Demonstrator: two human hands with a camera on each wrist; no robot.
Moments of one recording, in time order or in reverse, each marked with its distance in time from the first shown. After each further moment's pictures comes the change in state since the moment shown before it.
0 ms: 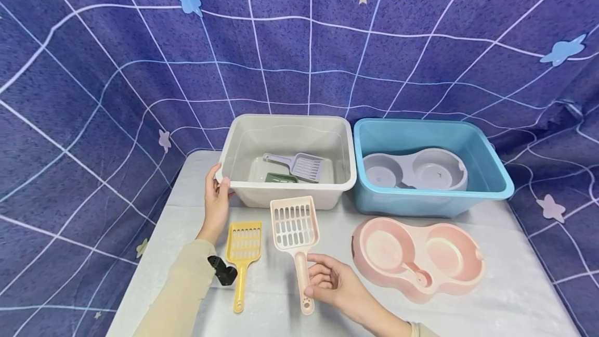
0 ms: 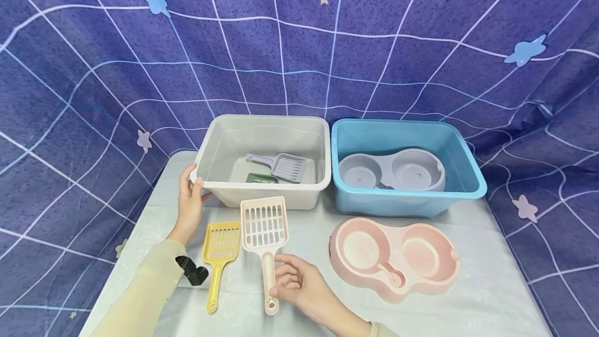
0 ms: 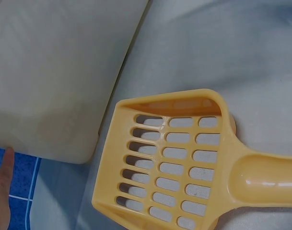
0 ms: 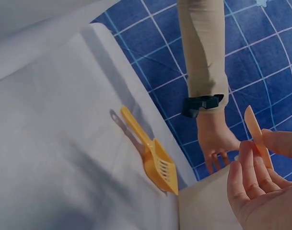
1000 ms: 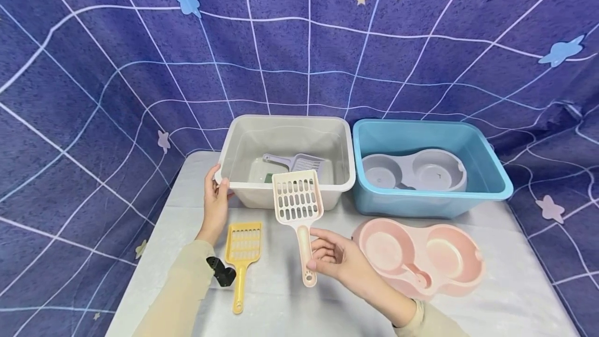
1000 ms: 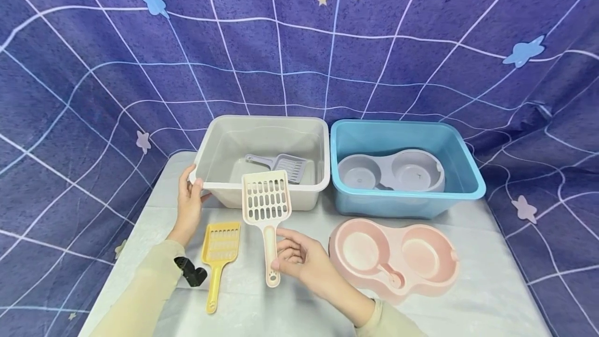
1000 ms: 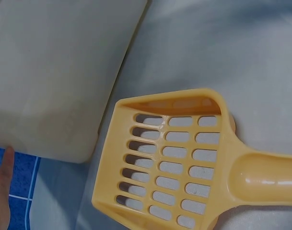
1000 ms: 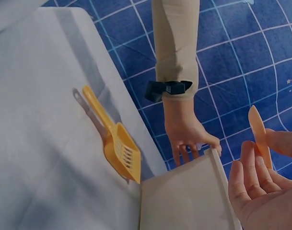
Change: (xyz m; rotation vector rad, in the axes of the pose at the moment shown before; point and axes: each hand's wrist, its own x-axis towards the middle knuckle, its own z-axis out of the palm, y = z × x) left_hand 0.001 -0.001 0.002 -0.012 0.001 0.000; right_hand 0.021 -0.040 -0.013 -0.112 0.044 -0.077
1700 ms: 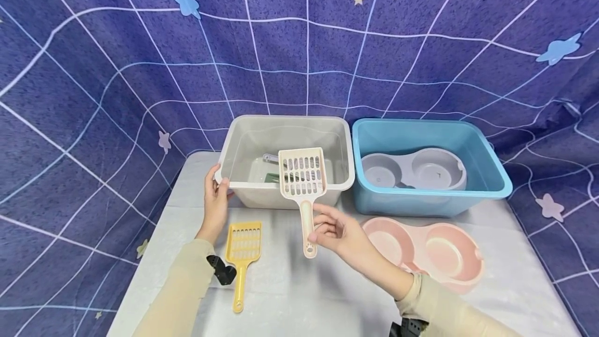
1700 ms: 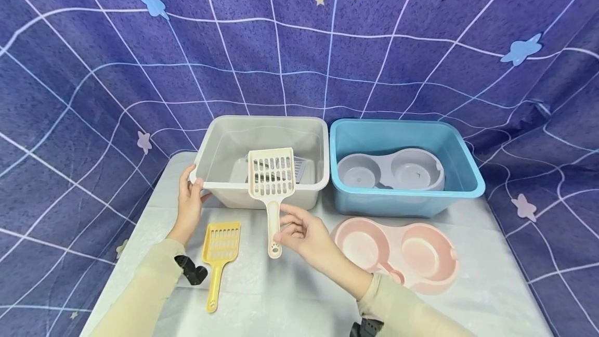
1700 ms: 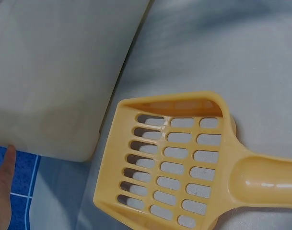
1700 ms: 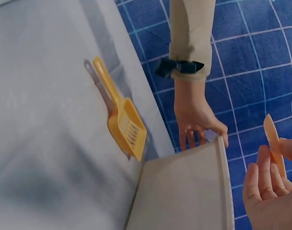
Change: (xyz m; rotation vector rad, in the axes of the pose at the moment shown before) left_hand 0.000 0.004 0.000 0.002 -0.003 -0.036; right_hand 0.024 -0.021 -0.012 -0.066 0.075 -0.027
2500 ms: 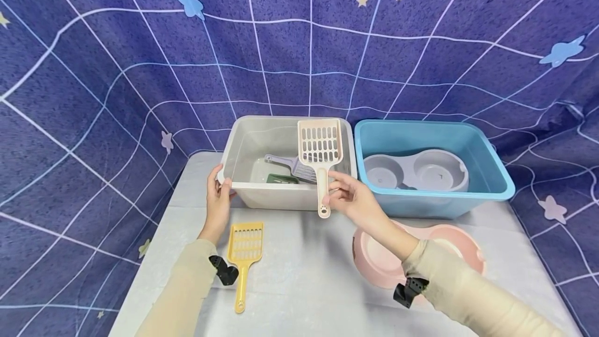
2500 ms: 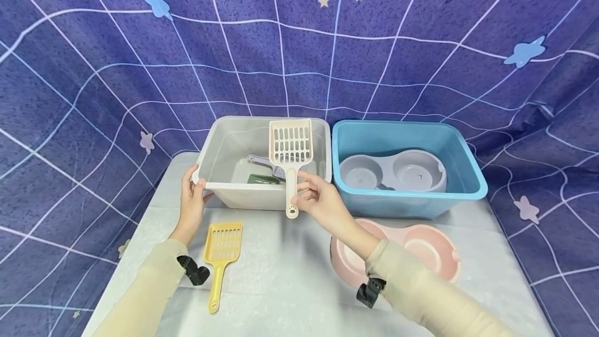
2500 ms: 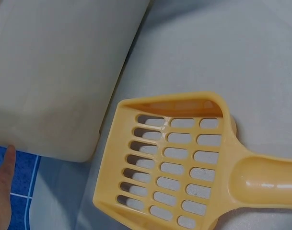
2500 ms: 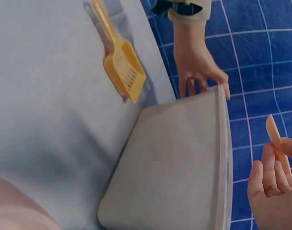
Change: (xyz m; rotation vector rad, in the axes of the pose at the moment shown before) left_hand 0.000 0.000 -0.002 -0.014 -0.026 -0.005; right_hand 0.046 -0.017 -0.037 -0.230 0.127 -0.020
